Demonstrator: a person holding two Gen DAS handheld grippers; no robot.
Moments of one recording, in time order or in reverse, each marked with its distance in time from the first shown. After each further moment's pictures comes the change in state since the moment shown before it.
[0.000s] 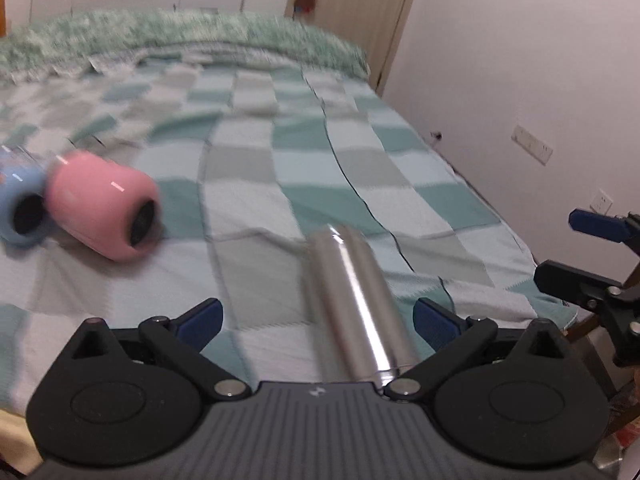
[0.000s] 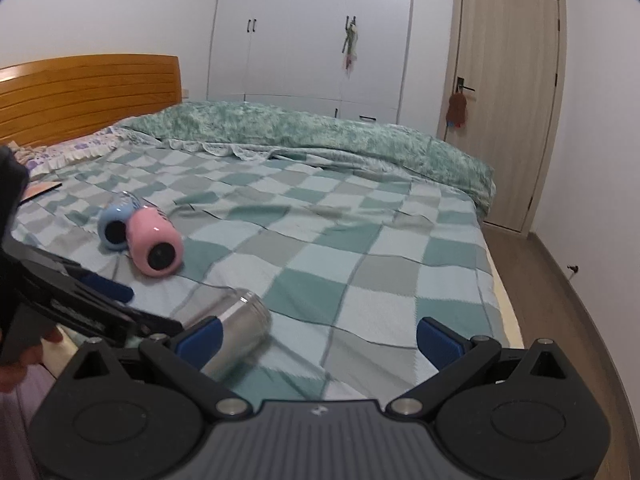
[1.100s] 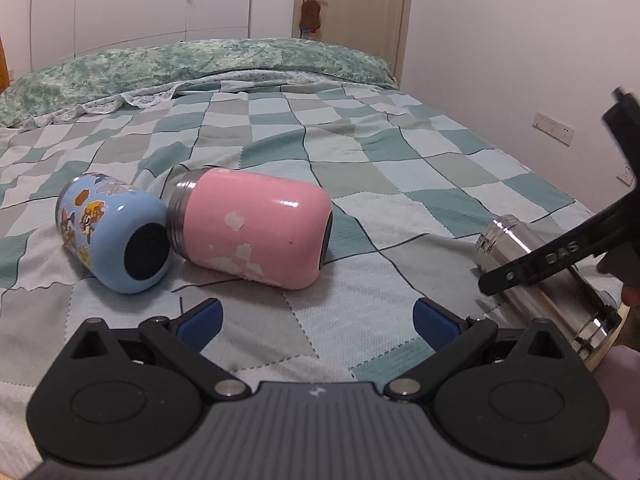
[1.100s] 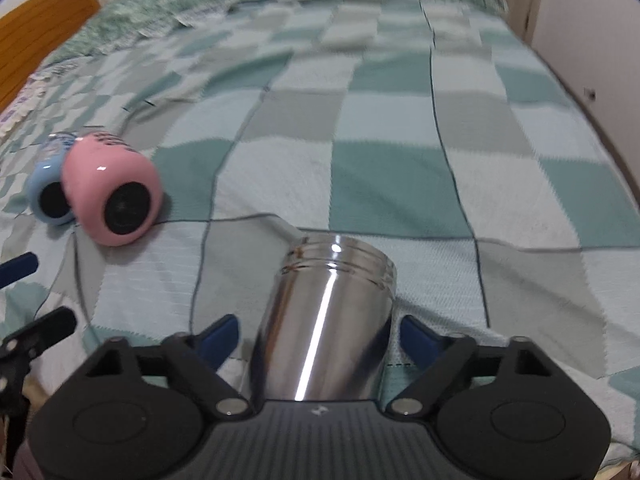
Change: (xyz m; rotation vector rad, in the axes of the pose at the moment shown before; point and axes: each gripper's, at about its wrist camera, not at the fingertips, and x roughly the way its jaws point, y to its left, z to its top) left arm 0.012 0.138 -0.002 0.132 -0.051 0.053; right arm 0.194 0.071 0.017 0.297 0.542 -0.014
